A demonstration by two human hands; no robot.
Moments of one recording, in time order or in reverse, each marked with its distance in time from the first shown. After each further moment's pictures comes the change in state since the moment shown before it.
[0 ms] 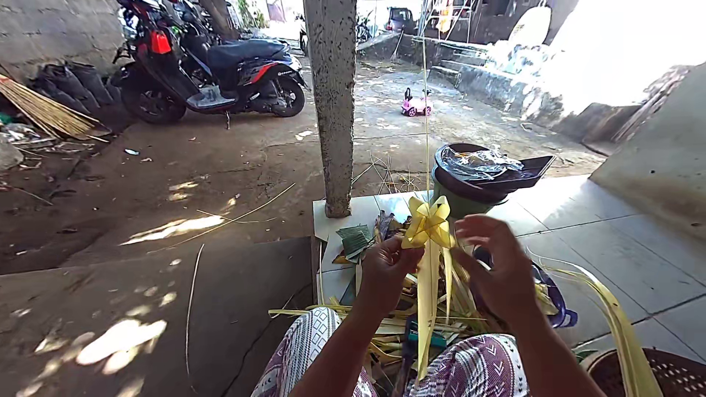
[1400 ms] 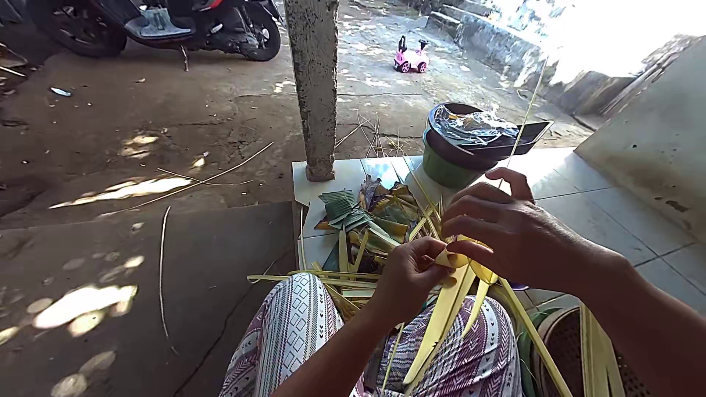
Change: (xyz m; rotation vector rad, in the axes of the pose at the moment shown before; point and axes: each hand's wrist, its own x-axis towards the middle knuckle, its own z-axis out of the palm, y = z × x) left_hand -0.035 -0.027 0.031 -0.031 -0.276 -0.123; right_hand 0.032 -0.011 -0.044 -0.540 -0.560 -0.733
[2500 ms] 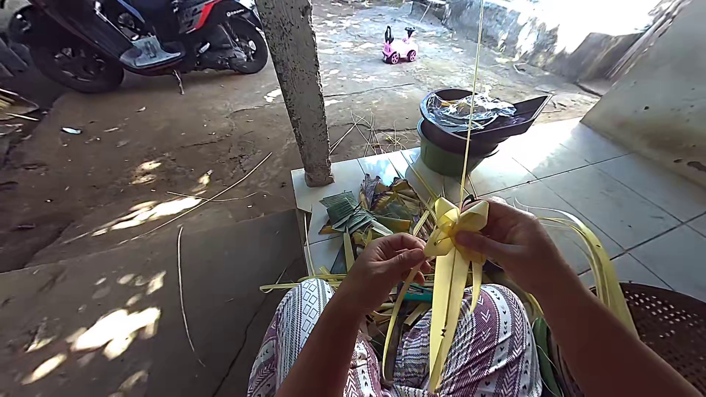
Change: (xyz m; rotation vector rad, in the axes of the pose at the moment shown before) left_hand 0.000 0.005 -0.040 -0.304 -0.171 -0.133; right_hand -0.032 -0.033 0.033 1.058 0.381 0.911
